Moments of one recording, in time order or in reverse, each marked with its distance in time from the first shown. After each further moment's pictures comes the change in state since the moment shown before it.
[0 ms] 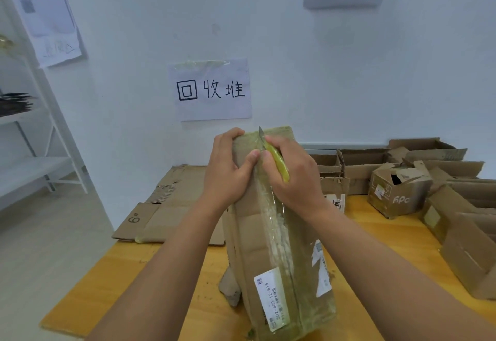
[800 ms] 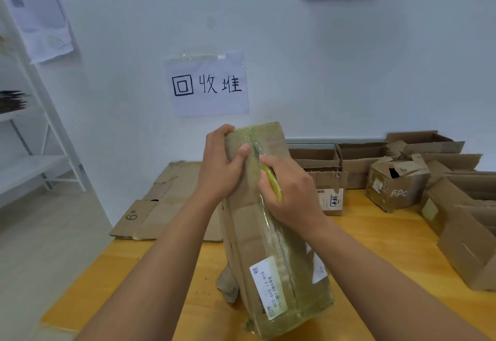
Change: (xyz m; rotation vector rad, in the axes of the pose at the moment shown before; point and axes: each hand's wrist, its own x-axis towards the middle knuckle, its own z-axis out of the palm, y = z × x) left_hand 0.006 -0.015 0.002 -0.005 -0.034 -0.086; right_hand -0.036 0.003 0.002 -0.103 -0.058 -0.054
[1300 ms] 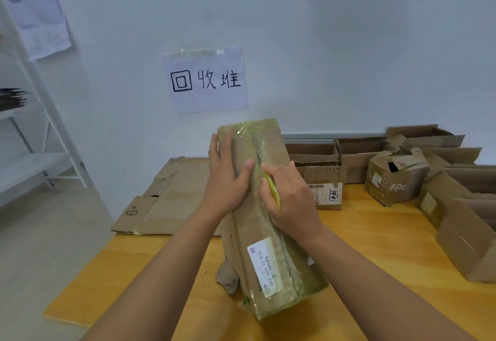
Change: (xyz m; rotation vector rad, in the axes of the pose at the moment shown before) left_hand -0.035 0.000 0.011 0.086 -0.125 -0.085; right_hand -0.027 0.002 0.005 0.002 -0.058 0.040
